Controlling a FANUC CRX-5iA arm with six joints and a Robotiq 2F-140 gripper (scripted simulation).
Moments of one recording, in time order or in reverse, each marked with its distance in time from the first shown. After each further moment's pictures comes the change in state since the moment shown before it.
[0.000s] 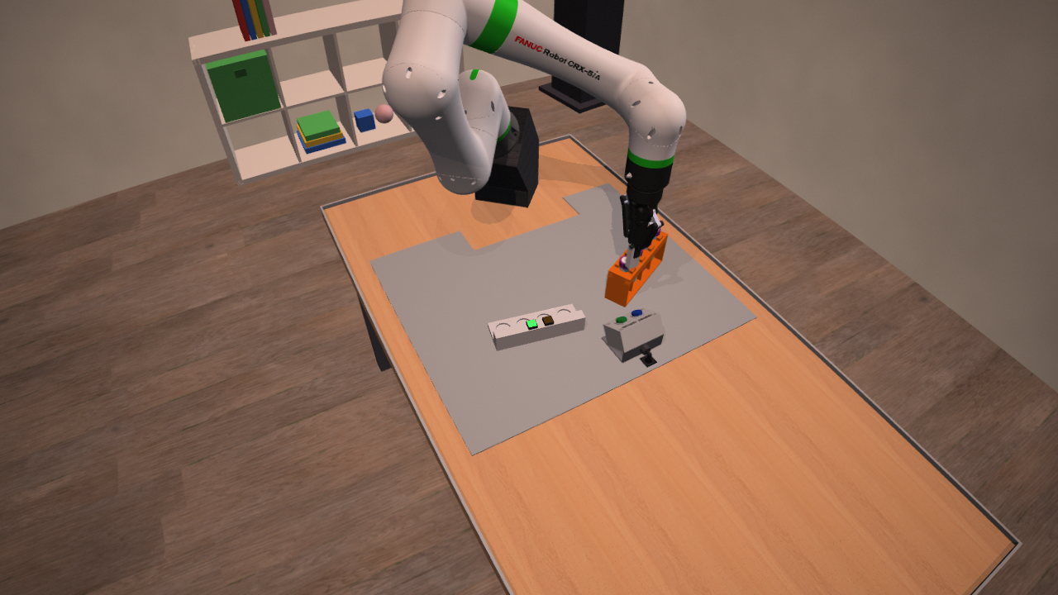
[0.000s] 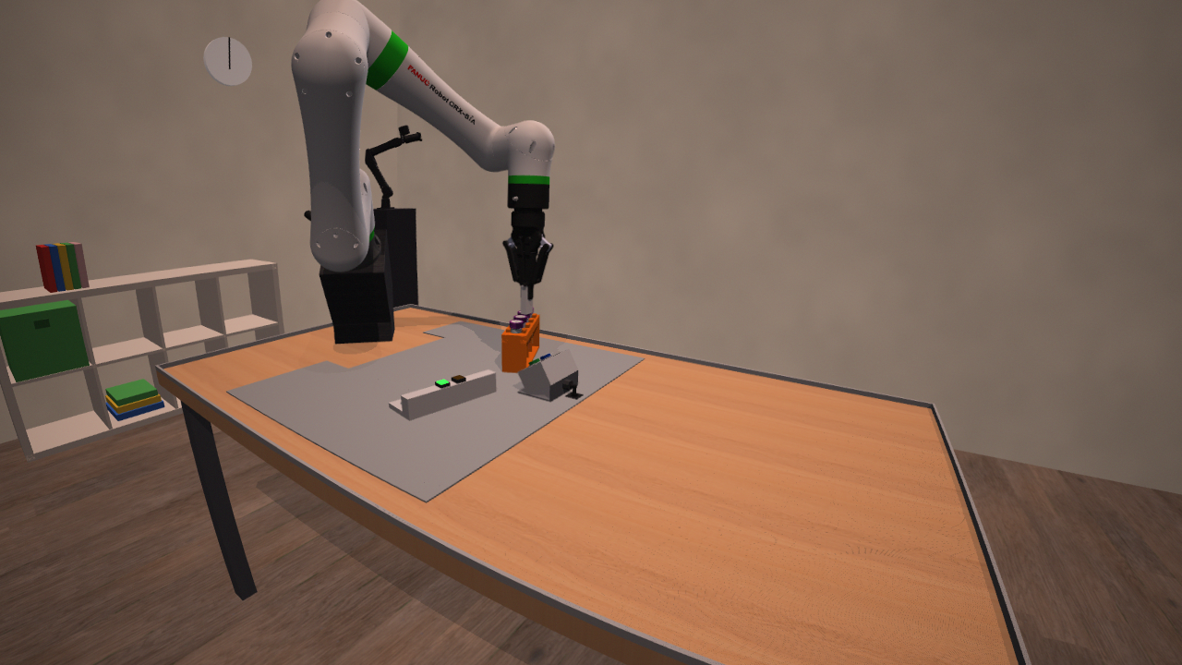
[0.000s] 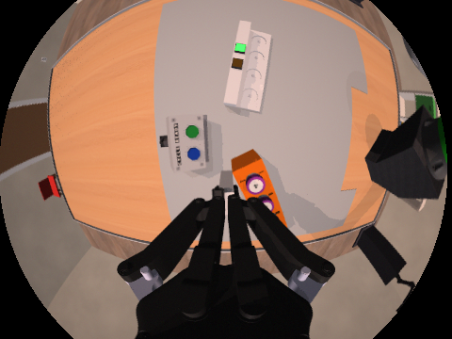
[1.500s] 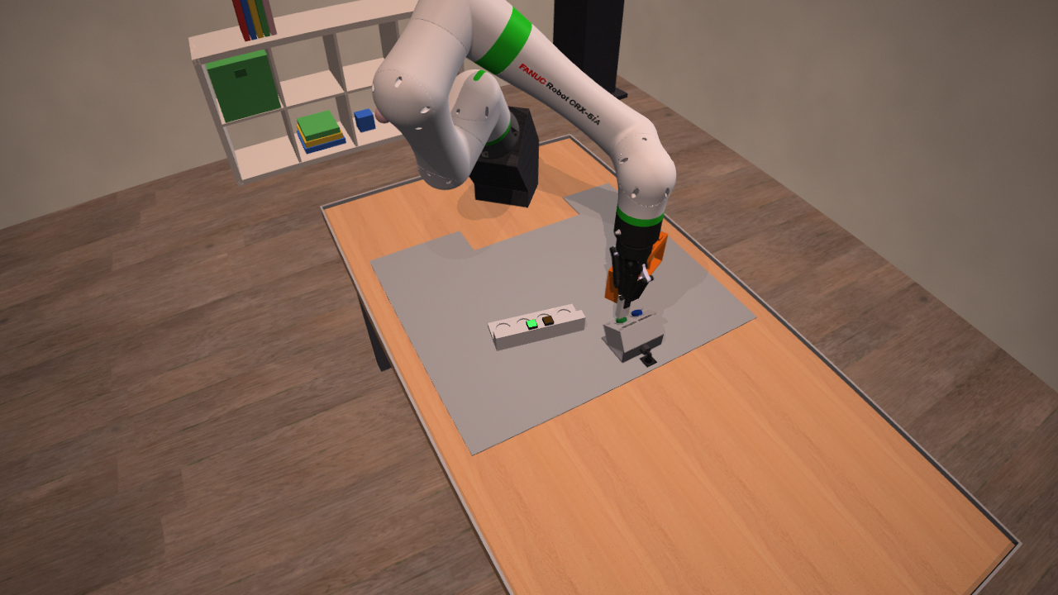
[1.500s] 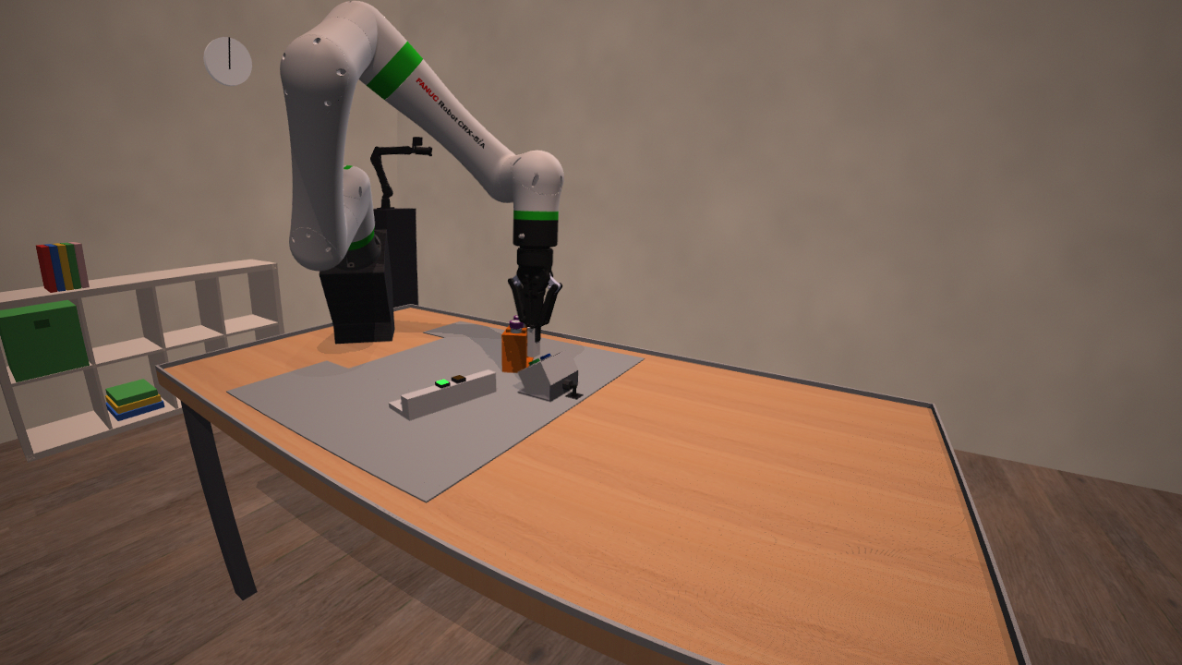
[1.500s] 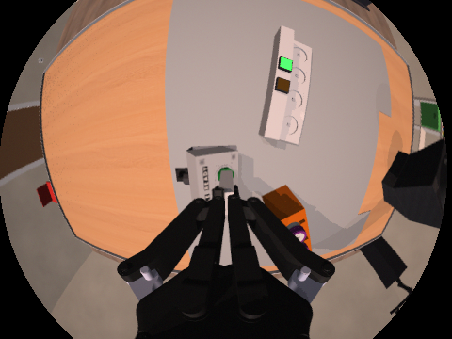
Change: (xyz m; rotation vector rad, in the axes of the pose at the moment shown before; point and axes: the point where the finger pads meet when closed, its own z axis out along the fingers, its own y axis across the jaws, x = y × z) arm 0.064 -0.065 0.074 -0.003 -0.002 -0.001
